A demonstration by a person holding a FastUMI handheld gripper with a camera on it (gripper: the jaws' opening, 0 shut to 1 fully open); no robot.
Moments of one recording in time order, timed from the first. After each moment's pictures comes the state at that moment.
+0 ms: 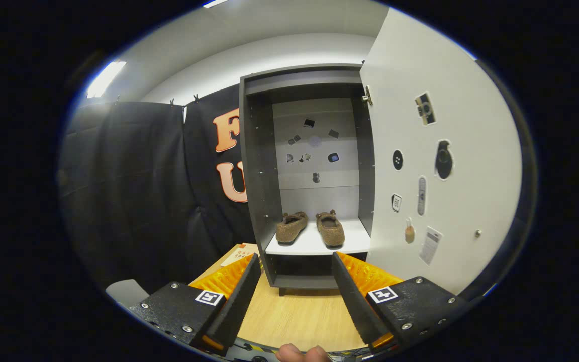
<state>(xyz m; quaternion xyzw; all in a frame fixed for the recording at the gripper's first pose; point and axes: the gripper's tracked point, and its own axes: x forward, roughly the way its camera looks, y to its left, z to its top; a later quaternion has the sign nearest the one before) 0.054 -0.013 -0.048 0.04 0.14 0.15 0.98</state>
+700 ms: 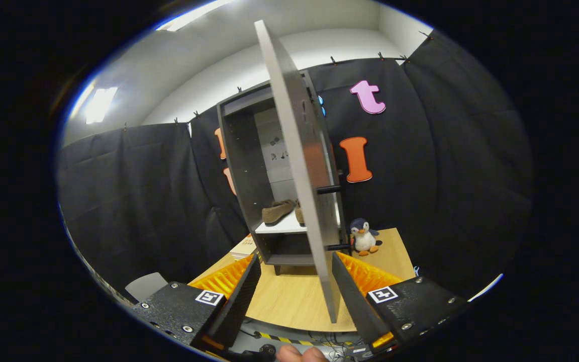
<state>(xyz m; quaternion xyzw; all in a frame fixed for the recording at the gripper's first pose) -0.007 -0.191 -0.070 0.10 0.15 0.19 0.96</state>
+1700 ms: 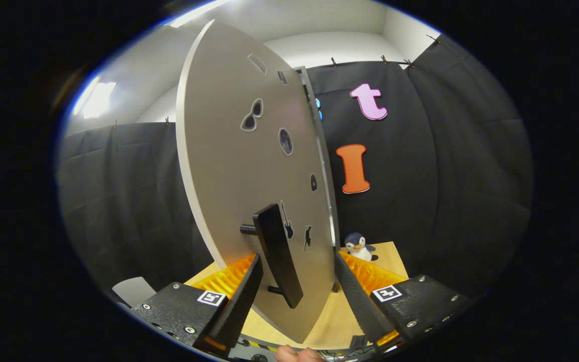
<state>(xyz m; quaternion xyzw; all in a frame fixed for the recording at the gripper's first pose) 0.064 -0.139 -0.072 0.09 0.13 0.18 0.97</state>
